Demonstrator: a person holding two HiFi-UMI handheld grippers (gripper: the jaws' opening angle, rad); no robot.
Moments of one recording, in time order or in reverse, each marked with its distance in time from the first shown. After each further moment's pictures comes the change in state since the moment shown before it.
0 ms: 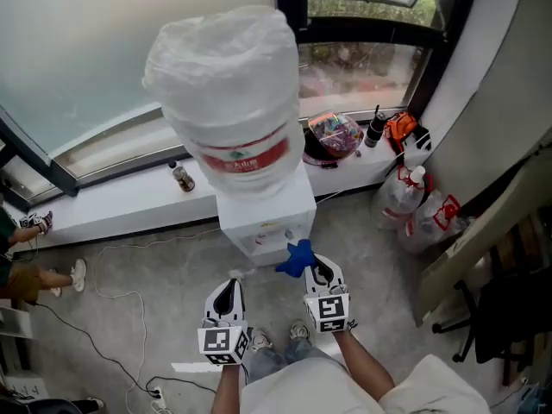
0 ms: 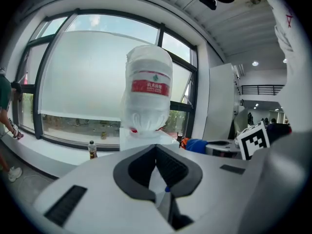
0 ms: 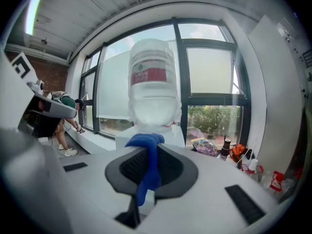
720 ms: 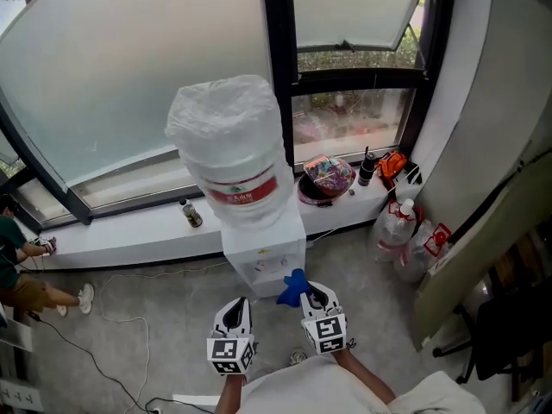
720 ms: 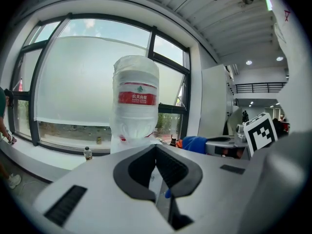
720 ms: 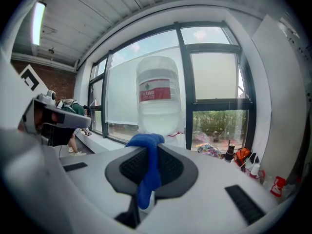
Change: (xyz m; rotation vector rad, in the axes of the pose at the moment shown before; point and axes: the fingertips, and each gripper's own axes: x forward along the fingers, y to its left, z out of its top) left arm -0.029 -0.054 0.039 0.044 -0.023 -0.038; right arm -0.064 0.007 0.053 -0.003 -0.034 0.088
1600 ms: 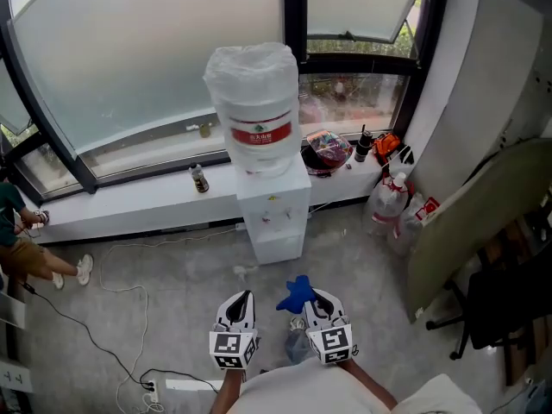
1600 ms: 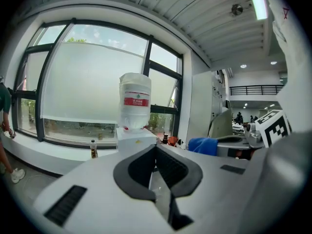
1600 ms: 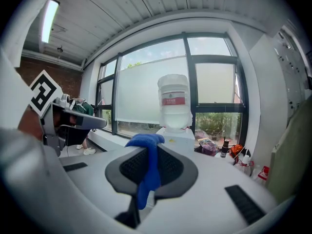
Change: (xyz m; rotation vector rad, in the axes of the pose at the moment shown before) left arm -0.193 -0.035 -0.053 0.001 -0.009 -0.046; right arm -0.190 0.145 -0.034 -0.027 0.002 -0.006
